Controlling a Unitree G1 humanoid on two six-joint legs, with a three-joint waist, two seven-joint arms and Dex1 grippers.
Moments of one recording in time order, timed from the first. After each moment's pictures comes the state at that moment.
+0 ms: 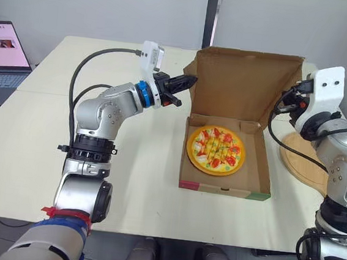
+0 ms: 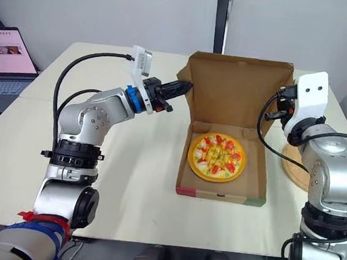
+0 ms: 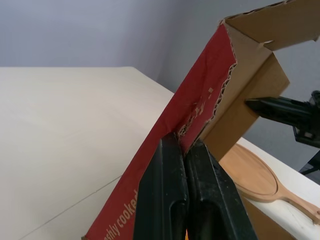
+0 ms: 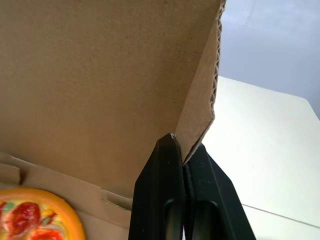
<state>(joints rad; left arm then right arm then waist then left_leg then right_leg) -0.96 0.31 0.09 0.28 -0.59 0.73 -0.69 -0.66 -0.48 -0.24 -0.49 0.22 1.16 0.23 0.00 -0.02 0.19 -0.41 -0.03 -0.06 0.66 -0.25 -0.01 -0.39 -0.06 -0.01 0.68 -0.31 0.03</state>
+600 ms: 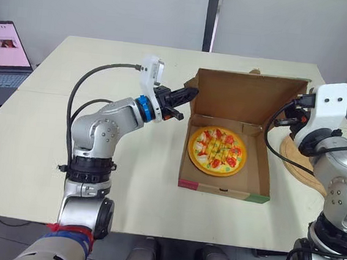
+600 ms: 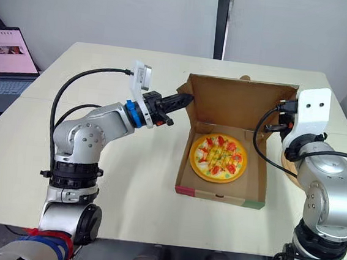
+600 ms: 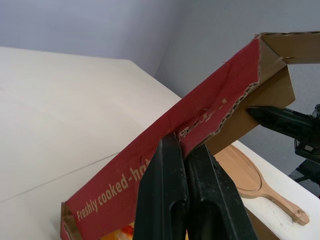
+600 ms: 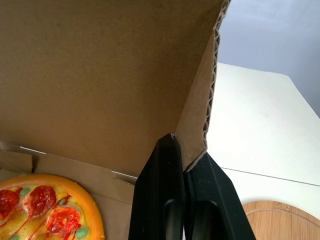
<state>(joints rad) -0.77 0.27 0.15 -0.06 -0.69 0.94 -0.54 -0.57 -0.40 -0.27 -0.70 0.22 1.30 0.15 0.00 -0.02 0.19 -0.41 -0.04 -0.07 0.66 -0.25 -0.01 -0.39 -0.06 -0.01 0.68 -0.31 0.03</state>
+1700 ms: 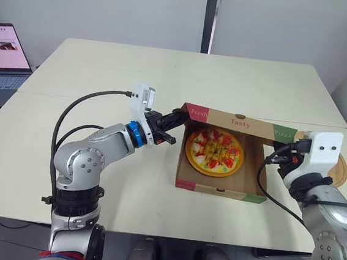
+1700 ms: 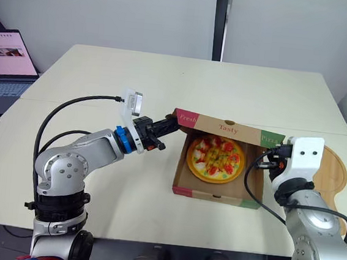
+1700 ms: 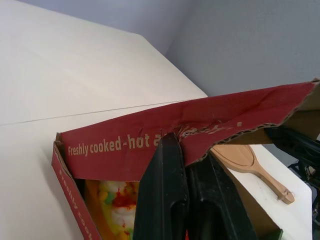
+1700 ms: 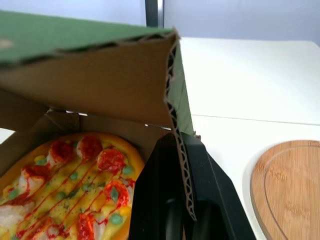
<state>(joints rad) -0.54 0.27 0.19 -0.33 -0.86 1.08 -0.35 -0.13 -0.19 -0.32 -0.96 0.26 1.11 0.20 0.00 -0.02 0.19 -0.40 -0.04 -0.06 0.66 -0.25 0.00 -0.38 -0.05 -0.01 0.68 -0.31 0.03</state>
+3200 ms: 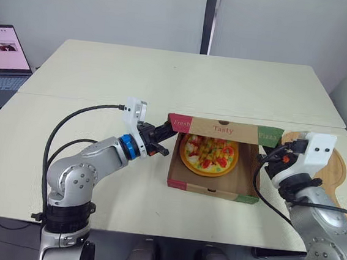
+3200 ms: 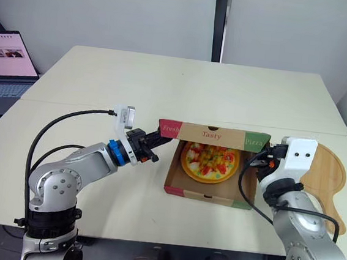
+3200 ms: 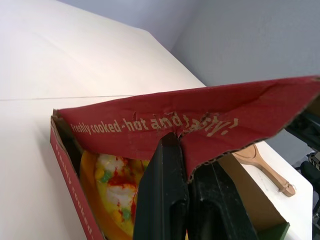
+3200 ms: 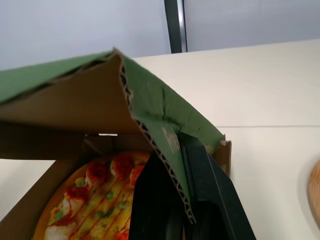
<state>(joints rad) -0.43 0.30 0.18 -0.37 -0.89 1.02 -0.36 -0.19 -0.16 -0.31 -0.94 0.50 1.11 0.04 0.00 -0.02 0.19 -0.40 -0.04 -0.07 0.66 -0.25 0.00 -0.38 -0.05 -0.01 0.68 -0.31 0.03</state>
